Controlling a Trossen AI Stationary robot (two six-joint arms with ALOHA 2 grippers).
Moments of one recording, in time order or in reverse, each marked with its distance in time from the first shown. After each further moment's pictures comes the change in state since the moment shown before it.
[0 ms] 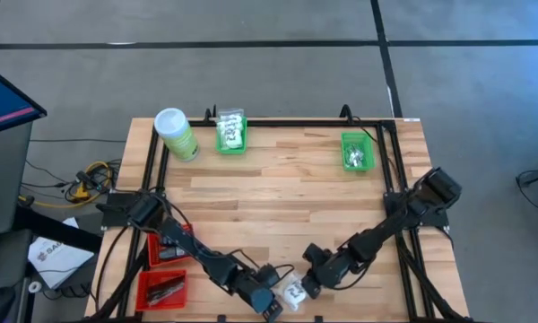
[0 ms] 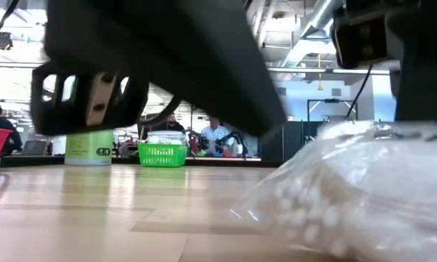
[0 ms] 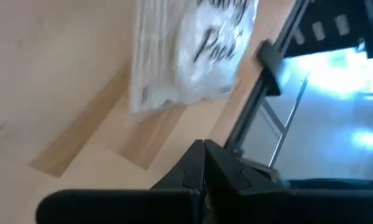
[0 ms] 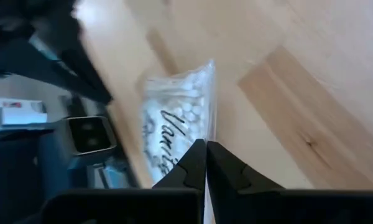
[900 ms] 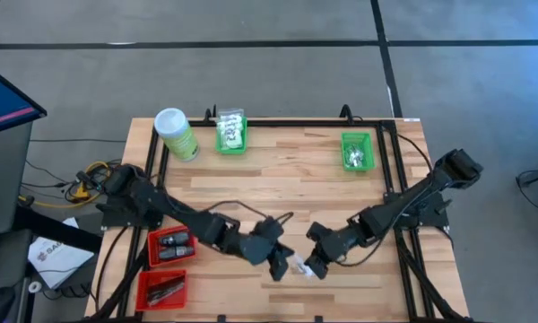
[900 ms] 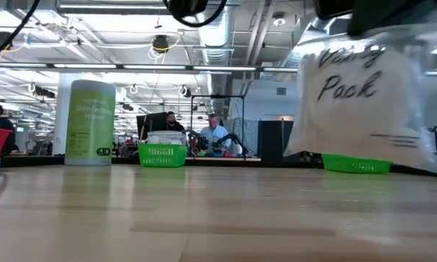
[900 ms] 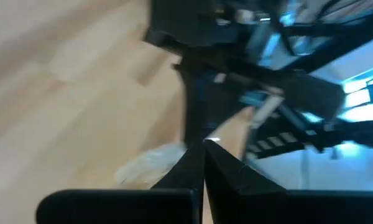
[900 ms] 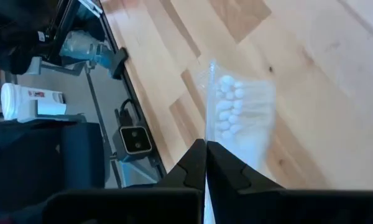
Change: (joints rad) left arm 0.174 -0.320 0.000 -0.090 -0.235 0.348; right arm -0.136 -0.275 0.004 -0.202 -0.123 -0.167
